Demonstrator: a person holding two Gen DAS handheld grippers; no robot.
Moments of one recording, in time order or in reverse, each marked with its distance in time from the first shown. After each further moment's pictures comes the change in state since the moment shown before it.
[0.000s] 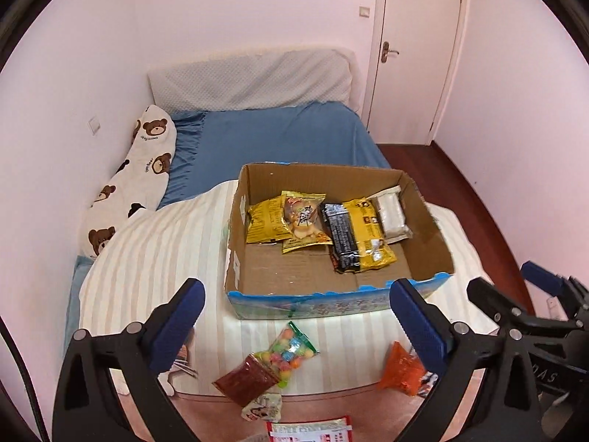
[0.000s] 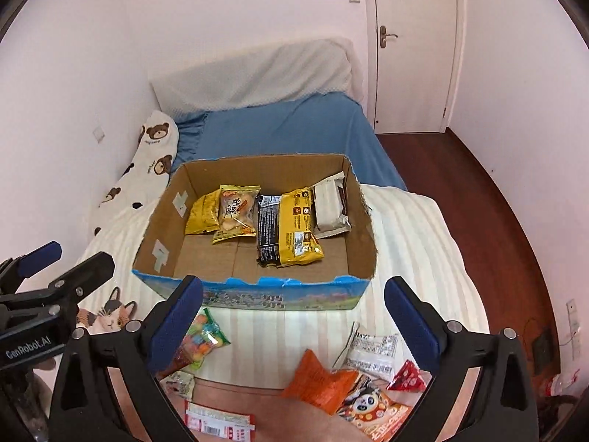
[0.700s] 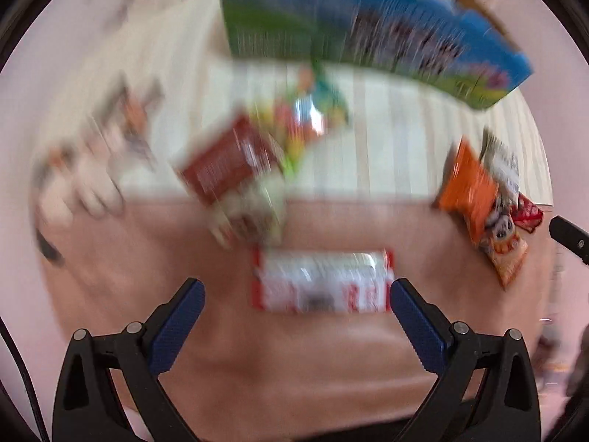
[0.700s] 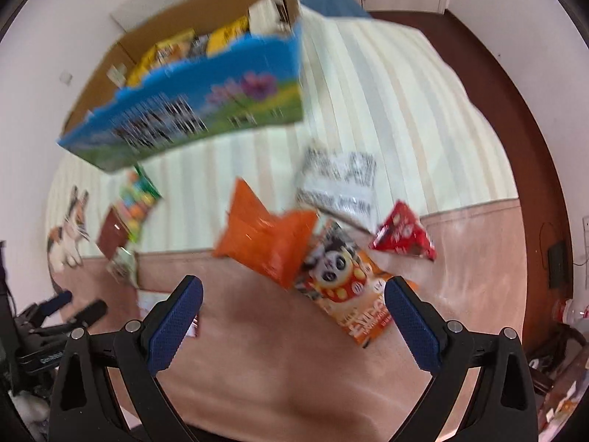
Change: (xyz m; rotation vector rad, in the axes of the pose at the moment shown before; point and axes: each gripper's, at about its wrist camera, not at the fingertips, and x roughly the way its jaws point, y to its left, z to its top) left arm 0.108 0.012 -0.201 -0.169 0.631 0.008; right arm 0.083 -0.095 -0.152 0.110 0.474 0.049
